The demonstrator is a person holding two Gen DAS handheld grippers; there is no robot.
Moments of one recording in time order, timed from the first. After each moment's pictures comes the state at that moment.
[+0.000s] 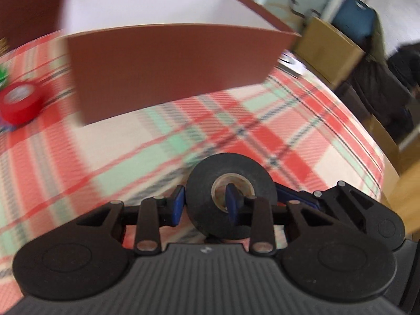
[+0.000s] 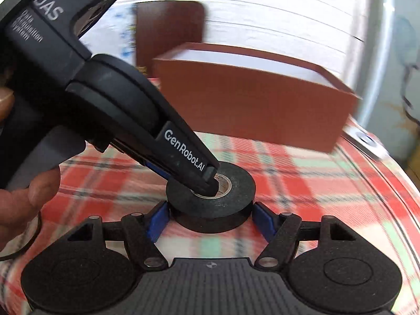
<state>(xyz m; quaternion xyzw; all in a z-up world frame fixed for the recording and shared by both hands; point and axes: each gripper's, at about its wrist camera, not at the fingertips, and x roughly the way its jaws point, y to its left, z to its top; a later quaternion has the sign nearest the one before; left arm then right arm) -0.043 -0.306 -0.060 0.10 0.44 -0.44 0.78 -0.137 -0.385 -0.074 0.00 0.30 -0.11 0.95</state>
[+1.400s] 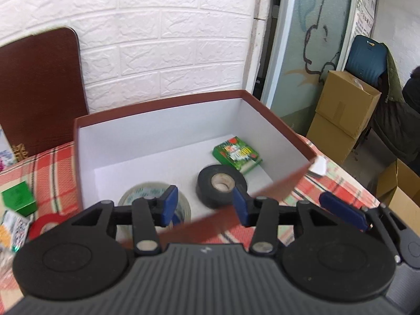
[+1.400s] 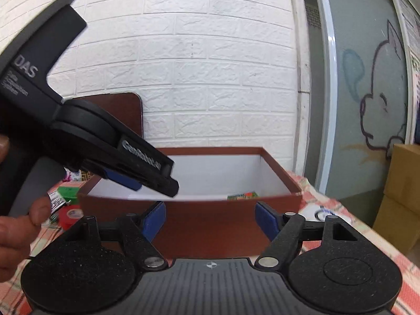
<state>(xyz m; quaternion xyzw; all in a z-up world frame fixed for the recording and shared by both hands) 0.009 -0.337 0.030 0.10 0.30 -0.39 0.86 -0.101 -0.451 -0.019 0.04 0.13 -0.18 0.97</state>
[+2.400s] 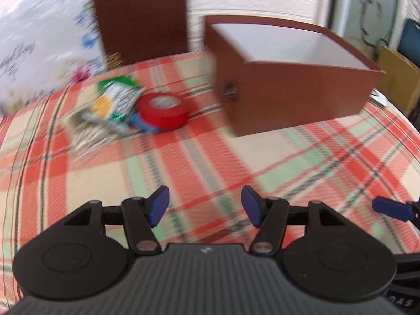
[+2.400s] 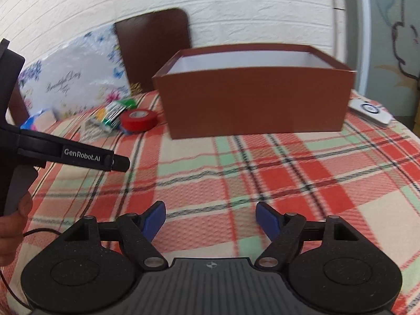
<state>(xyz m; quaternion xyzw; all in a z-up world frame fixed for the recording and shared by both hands) -0.003 -0.177 -0.054 0.11 0.37 -0.26 0.89 -0.124 -0.362 -0.064 0.10 0.30 -0.09 0.94</state>
